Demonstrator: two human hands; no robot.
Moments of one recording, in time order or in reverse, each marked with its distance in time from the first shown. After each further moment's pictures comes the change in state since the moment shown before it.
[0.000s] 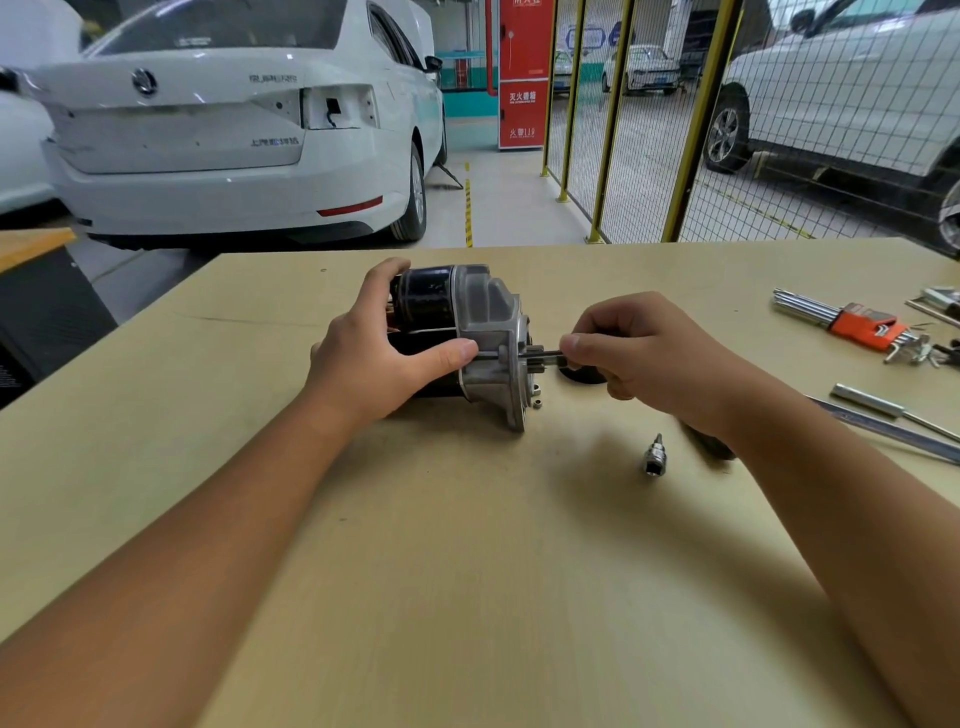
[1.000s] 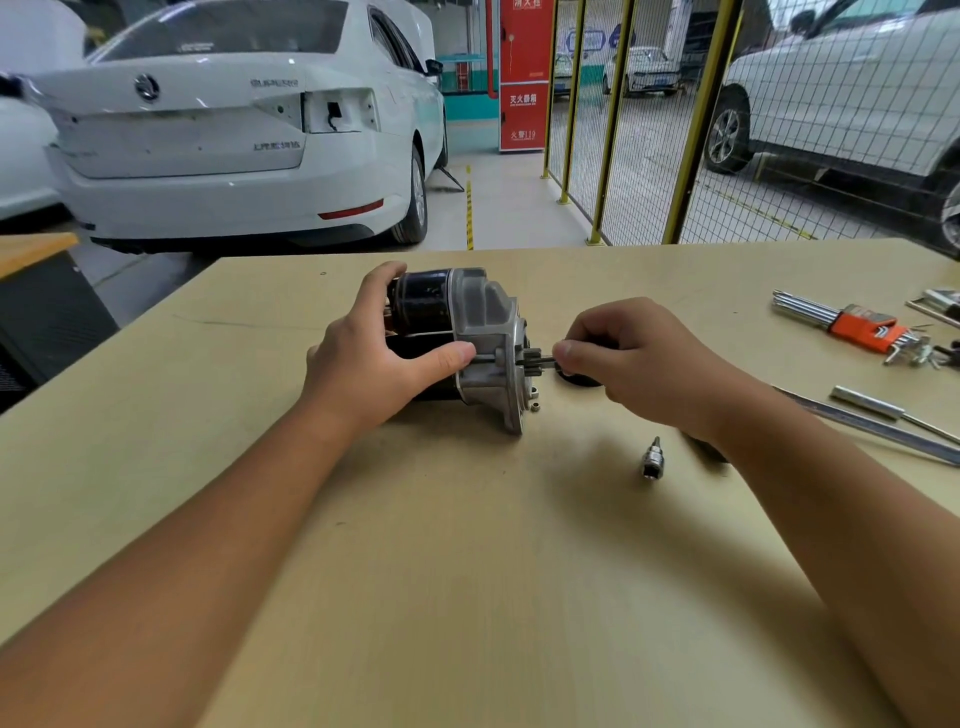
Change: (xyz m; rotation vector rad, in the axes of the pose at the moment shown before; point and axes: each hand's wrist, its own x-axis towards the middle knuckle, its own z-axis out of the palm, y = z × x) left_hand 0.002 -0.004 0.003 0.025 0.042 0.017; right_hand 0.003 0.004 0.002 -0.244 0.062 -0.109
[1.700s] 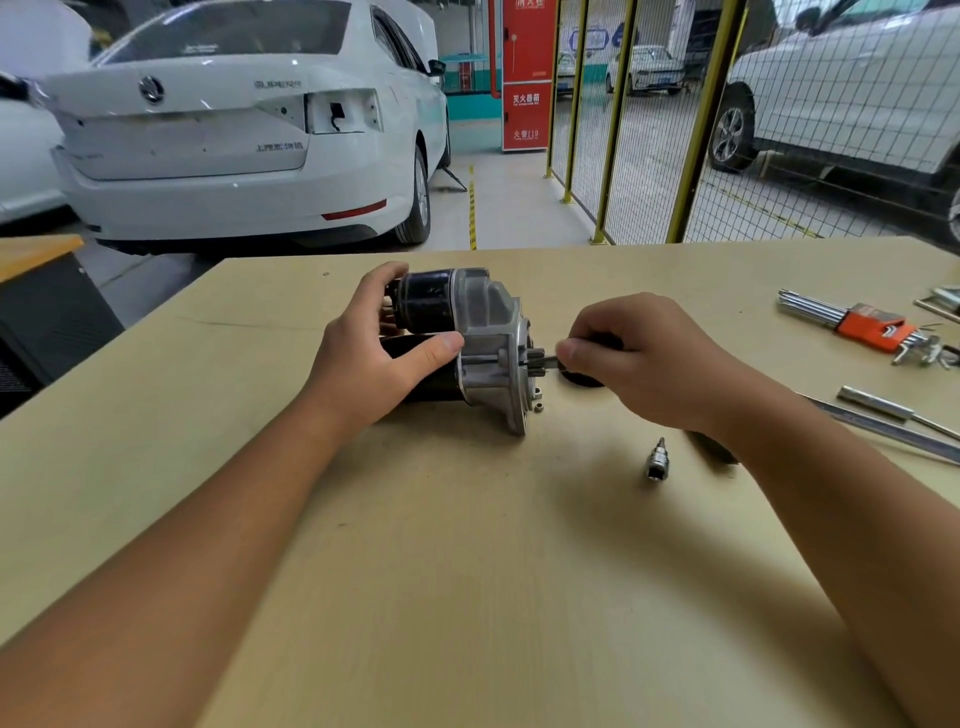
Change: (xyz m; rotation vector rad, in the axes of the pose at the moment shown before) left_hand 0.008 -0.017 0.001 -0.143 0.012 0.108; right_hand -0.002 -0.007 -0.003 -0.174 0.011 -0.130
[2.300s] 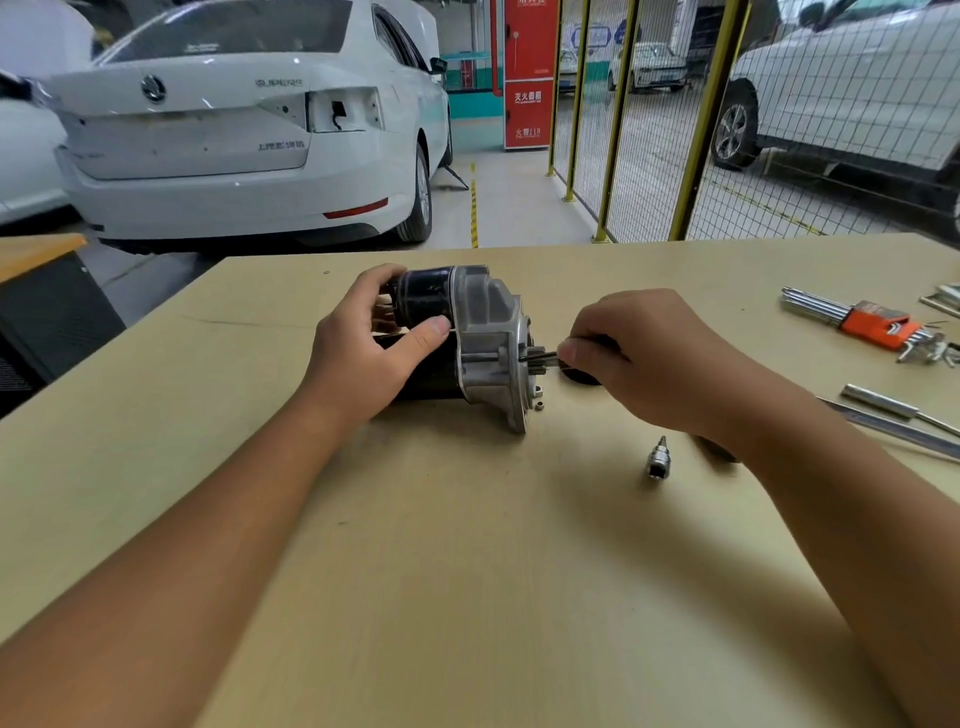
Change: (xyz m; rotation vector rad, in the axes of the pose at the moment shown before) left_hand 0.006 -0.008 0.002 -0.036 0.082 0.051; right_hand -0.001 -0.002 -0.003 -0.269 -0.006 -0.088
